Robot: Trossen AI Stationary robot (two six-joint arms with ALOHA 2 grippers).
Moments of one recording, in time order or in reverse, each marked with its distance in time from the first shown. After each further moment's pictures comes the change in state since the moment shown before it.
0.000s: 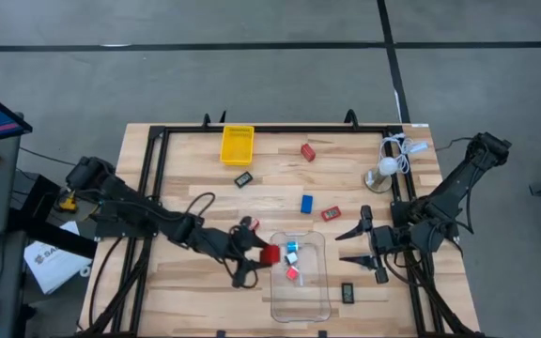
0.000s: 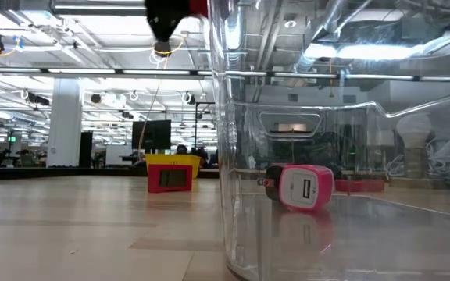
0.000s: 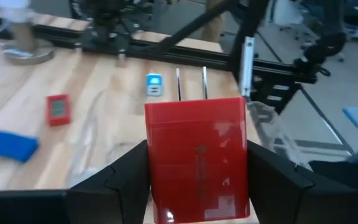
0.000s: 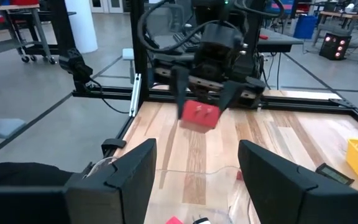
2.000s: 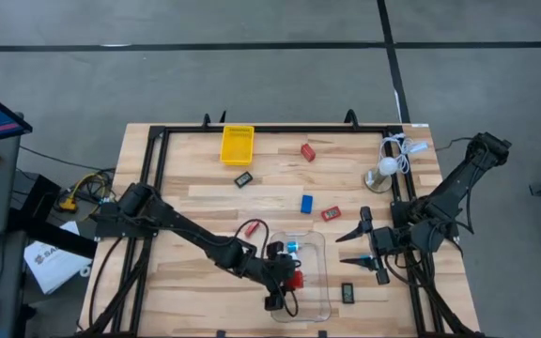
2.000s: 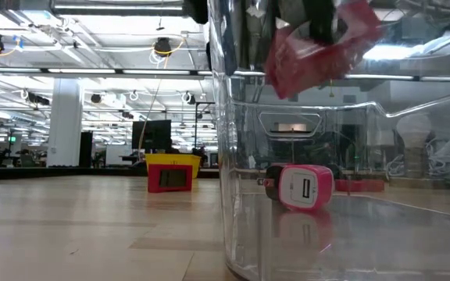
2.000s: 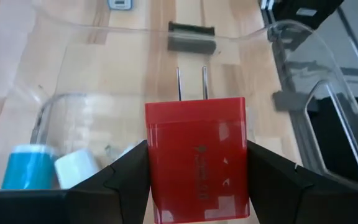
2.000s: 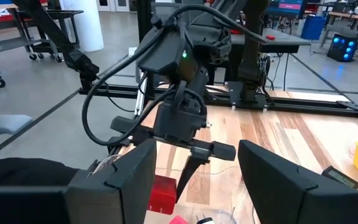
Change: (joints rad) left arm -0.002 0.472 0.533 -0.451 0.094 -0.087; right arm 0.000 0.000 0.000 0.000 -0.025 -0.009
